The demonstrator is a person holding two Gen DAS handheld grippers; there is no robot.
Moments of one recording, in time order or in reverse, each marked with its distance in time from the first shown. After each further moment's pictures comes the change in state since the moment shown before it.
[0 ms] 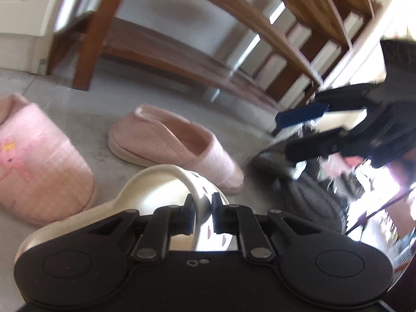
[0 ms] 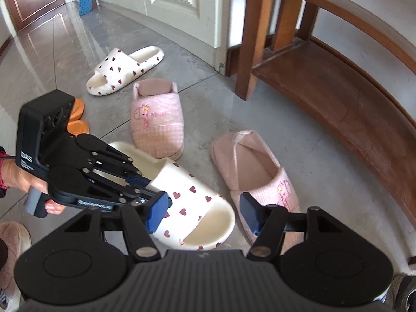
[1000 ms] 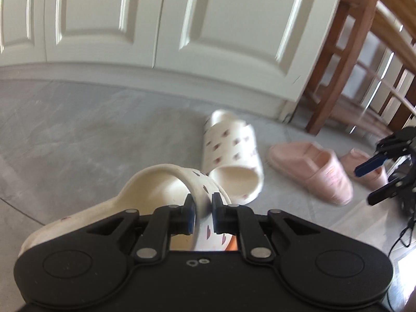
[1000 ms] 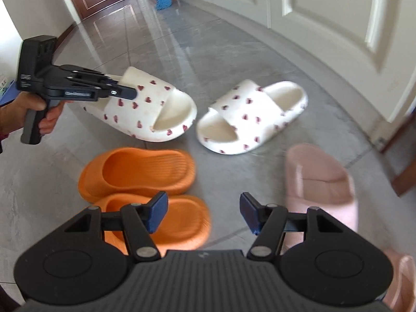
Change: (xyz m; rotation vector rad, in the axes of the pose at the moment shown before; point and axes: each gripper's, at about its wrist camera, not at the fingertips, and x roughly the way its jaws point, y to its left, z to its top) left arm -0.312 0.225 0.036 0.005 -0.017 0.575; right arm 0.127 0.207 0.154 -0.127 0.011 0.325
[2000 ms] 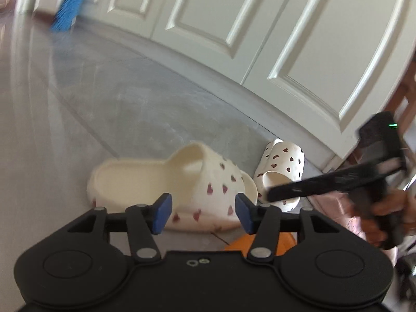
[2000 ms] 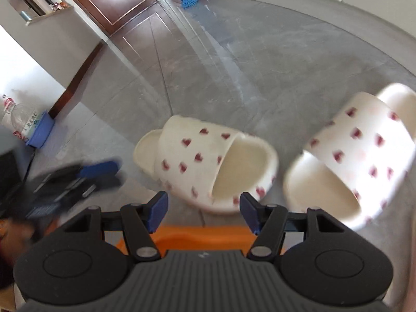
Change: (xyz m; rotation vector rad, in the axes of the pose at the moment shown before) left arm -0.059 0.019 -0.101 -0.470 -0.209 0.172; right arm 0.165 0.033 0.097 0.110 0.042 0.280
